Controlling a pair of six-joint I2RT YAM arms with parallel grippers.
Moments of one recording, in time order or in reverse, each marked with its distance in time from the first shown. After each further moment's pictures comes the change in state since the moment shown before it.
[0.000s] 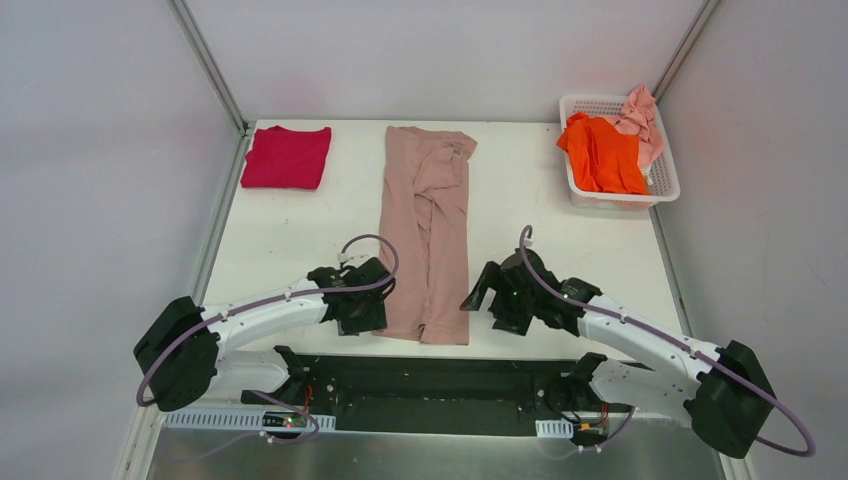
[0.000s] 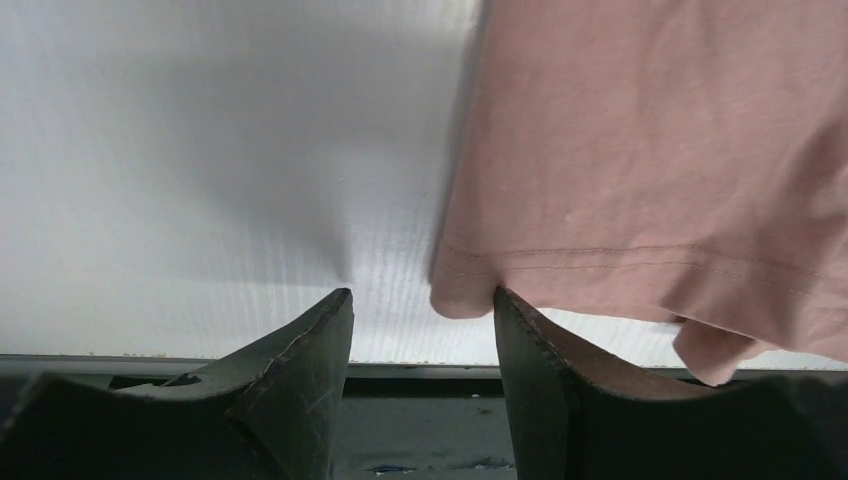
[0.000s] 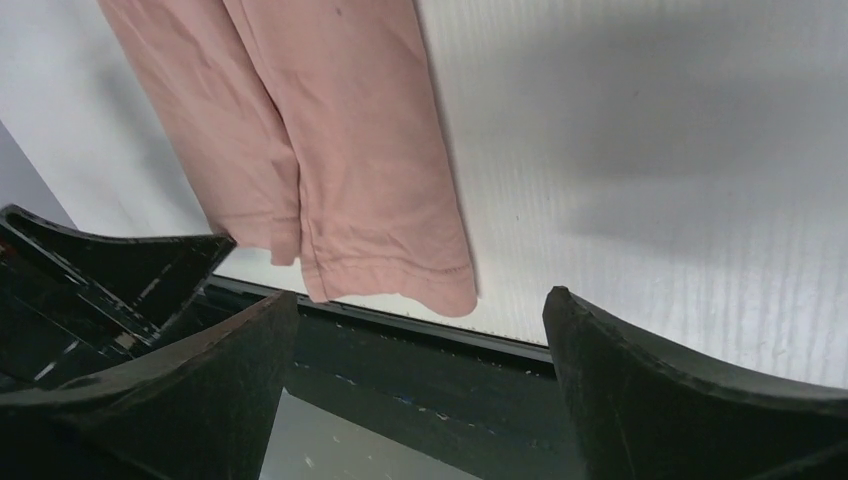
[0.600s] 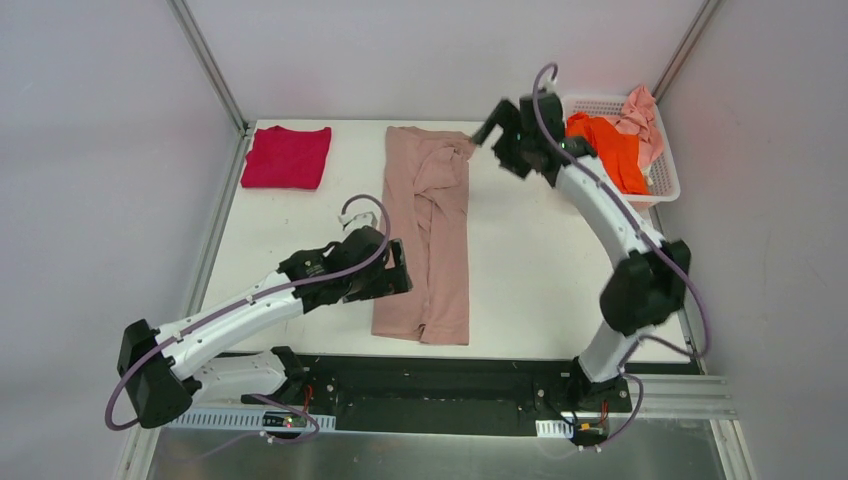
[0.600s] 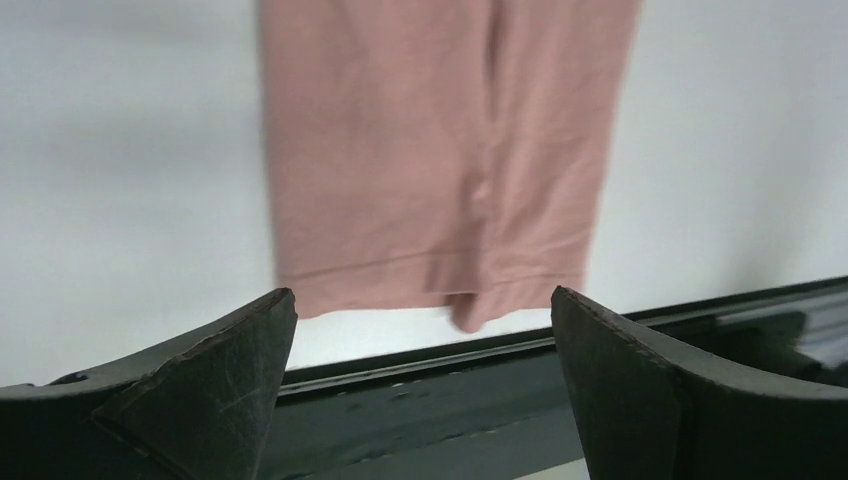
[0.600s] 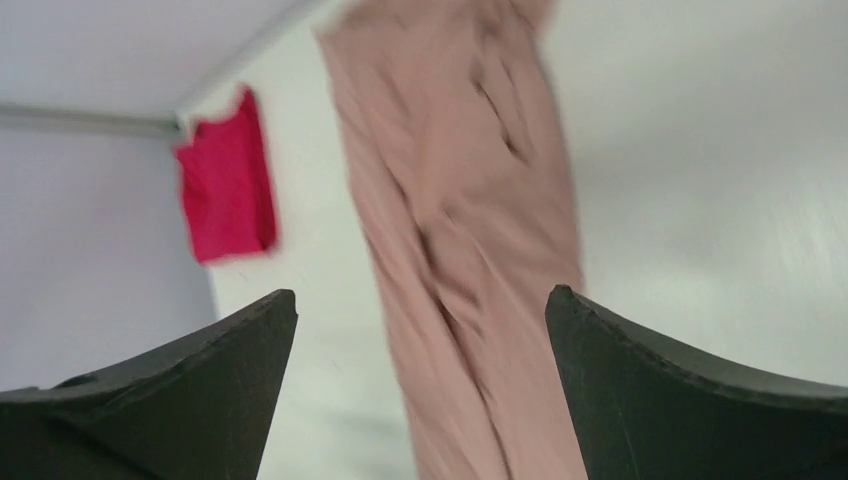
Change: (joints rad) left arm -0.006 -0.113 0.266 0.048 -0.036 0.061; right arm -0.438 0.845 1.228 0.007 0.013 -0.306
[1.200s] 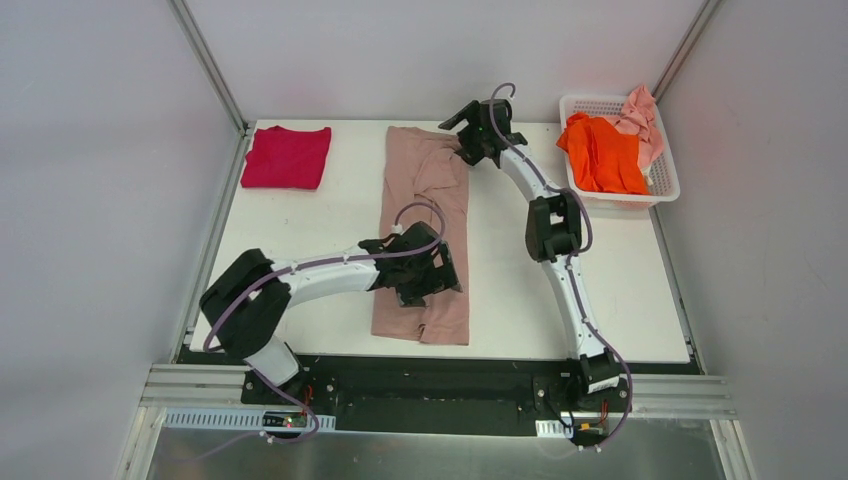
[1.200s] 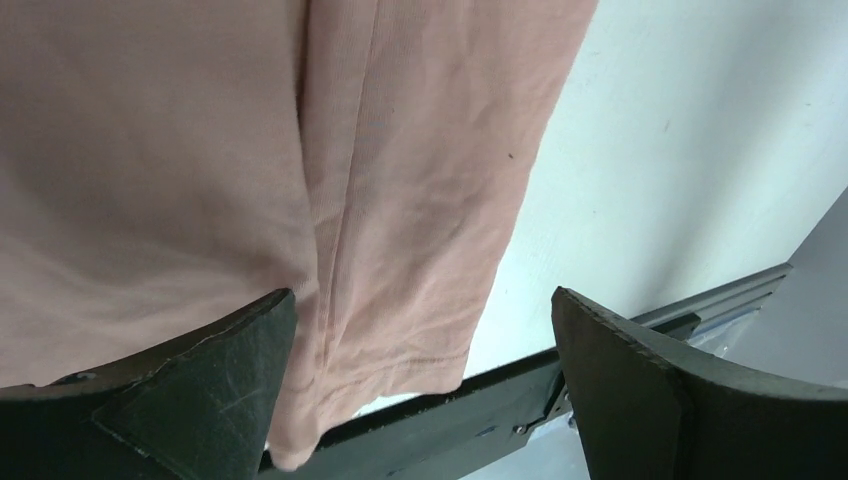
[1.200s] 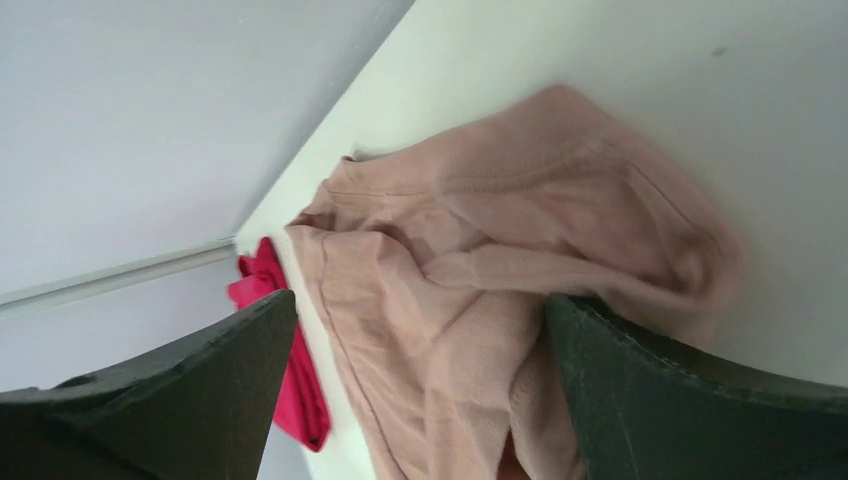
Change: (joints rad) left arm 0.000 0.521 0.014 0.391 0.286 -0.213; right arm -0.041 0.938 0.748 0.212 -0.164 0.335
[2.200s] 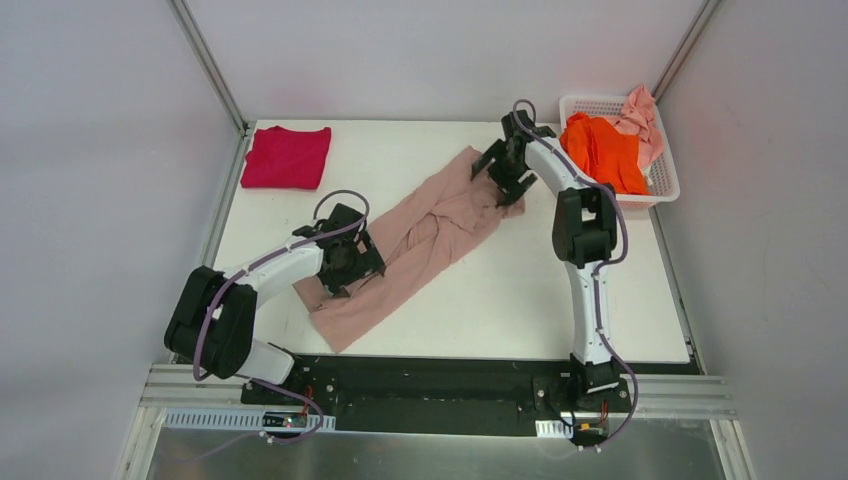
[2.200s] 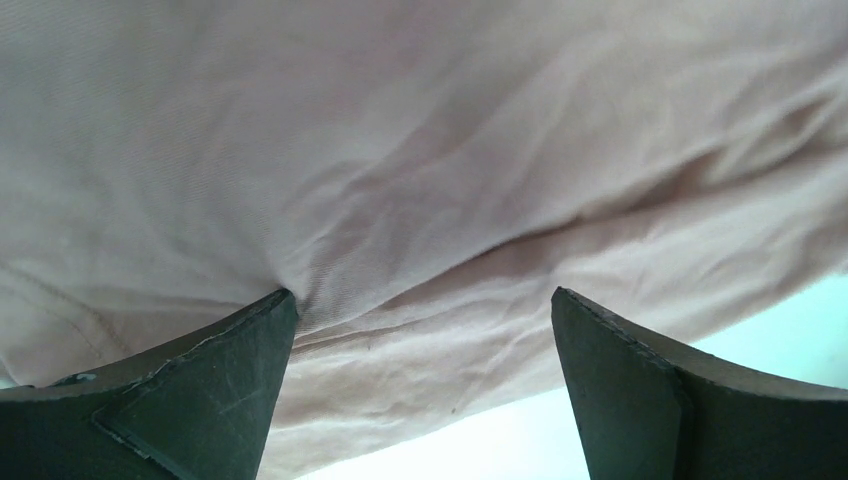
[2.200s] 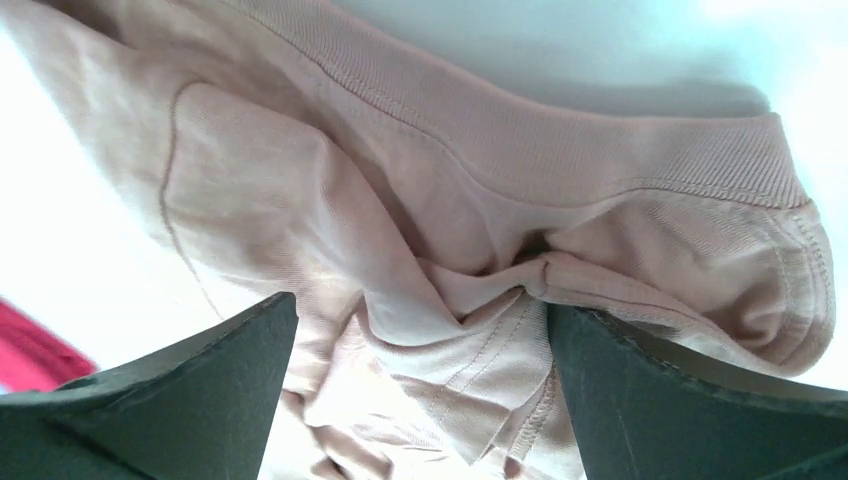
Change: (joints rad) left arm 0.467 -0.215 -0.175 -0.249 -0.100 0.235; right arm -0.047 -0.461 -0.585 -0.602 0.128 -0.219
